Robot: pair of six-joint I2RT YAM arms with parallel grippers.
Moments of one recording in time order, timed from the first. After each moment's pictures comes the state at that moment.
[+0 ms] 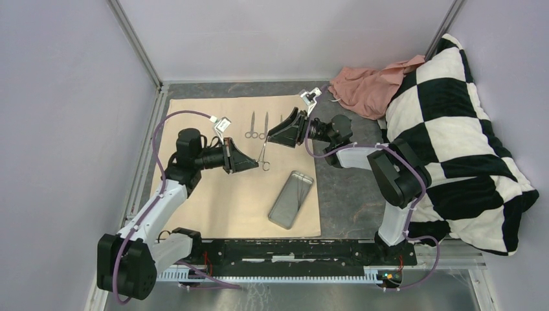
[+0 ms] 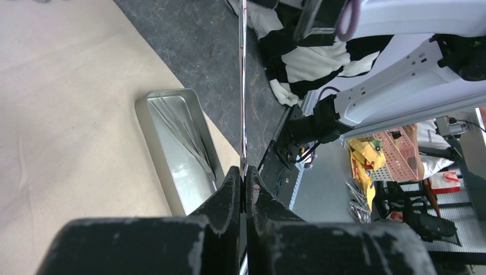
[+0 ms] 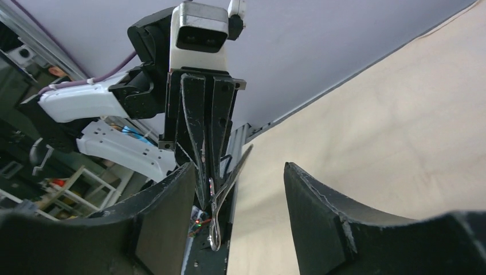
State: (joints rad) left arm -0.21 1.03 0.64 0.01 0.98 -0.52; right arm 0.51 1.83 0.95 1.27 -0.95 0.98
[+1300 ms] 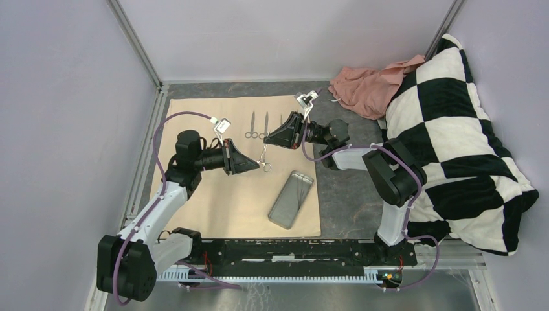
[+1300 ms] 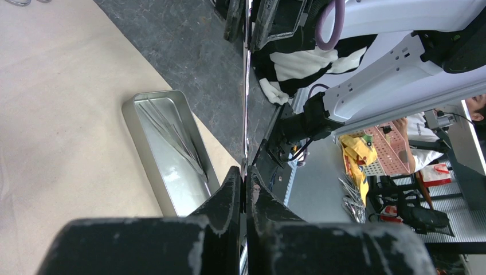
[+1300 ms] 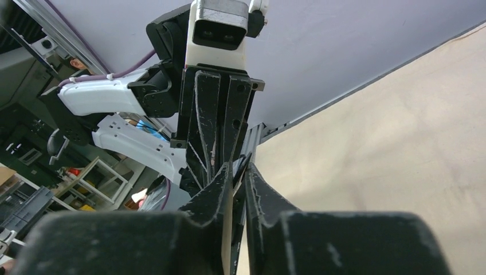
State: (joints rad) left arm -0.21 1.03 0.61 0.10 1.03 -0.56; right arm 0.55 1.88 0.95 1.43 -0.95 1.06
